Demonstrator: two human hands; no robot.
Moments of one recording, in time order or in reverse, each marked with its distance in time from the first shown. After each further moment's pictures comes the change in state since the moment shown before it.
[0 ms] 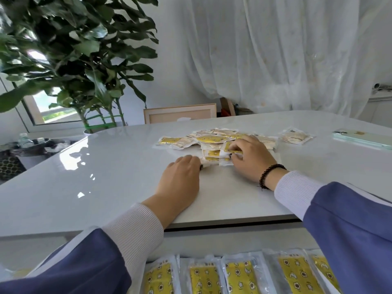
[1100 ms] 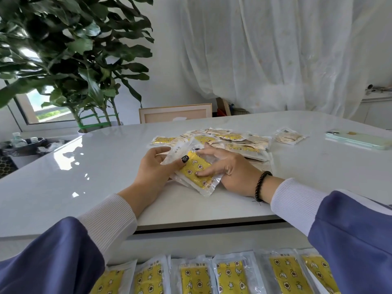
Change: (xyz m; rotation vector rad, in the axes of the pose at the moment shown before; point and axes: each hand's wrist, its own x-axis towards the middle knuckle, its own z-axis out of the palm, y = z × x) left_hand 0.009 -0.025 -0.005 -1.233 0.049 -0.680; right_hand -0.021 -0.015 0.007 0.507 -0.226 -0.355
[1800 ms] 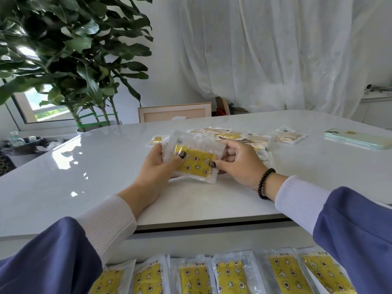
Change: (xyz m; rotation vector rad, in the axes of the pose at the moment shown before) left_hand -0.006 0.003 0.002 -0.094 -0.178 0.078; right_hand 0.001 -0.022 -0.012 0.299 0.271 0.474
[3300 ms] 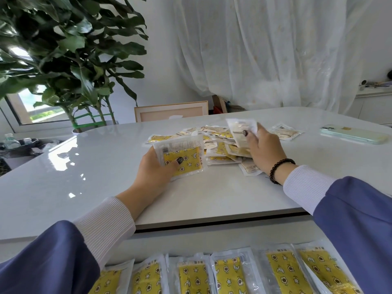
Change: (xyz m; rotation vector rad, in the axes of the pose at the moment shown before) left_hand 0.001 -0.004 0.001 0.439 0.144 0.060; right_hand 0.022 0.032 -0.052 -0.517 0.352 -0.071
